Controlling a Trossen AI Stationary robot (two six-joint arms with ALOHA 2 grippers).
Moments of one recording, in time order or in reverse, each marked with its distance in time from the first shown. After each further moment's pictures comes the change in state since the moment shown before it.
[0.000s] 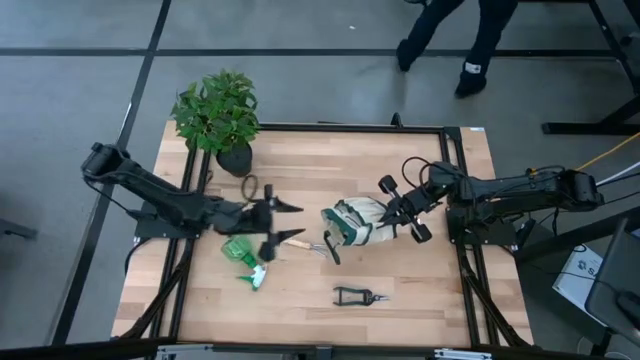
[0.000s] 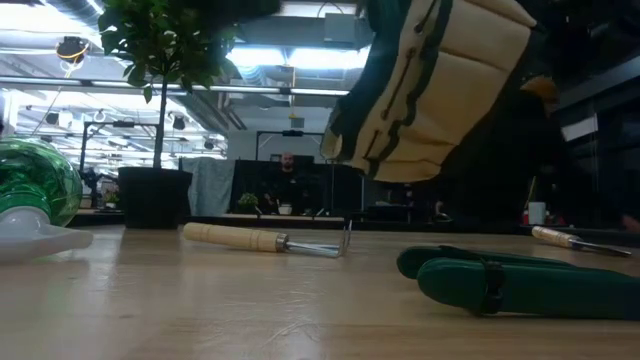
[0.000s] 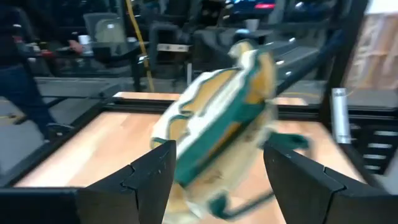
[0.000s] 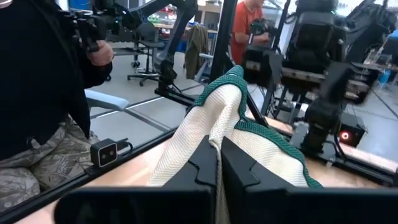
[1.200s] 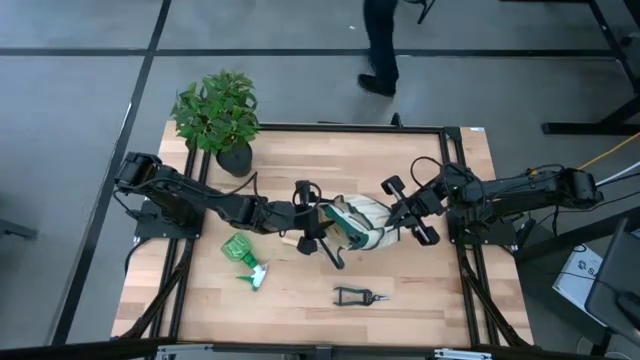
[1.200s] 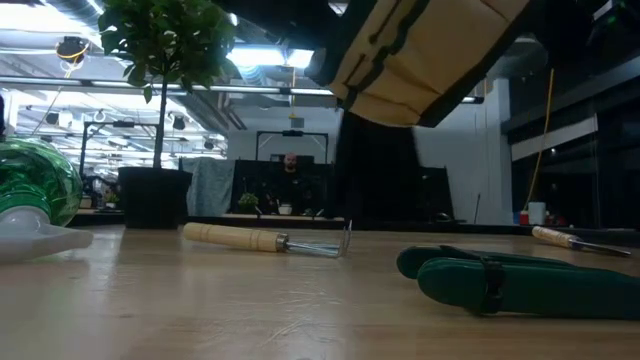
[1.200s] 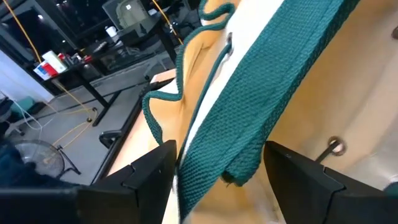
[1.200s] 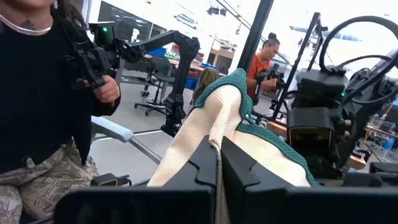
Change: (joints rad) left arm 0.115 0.345 0.325 -0.186 -0.041 0.295; right arm 0.046 0.000 0.000 0.216 -0.053 -0.002
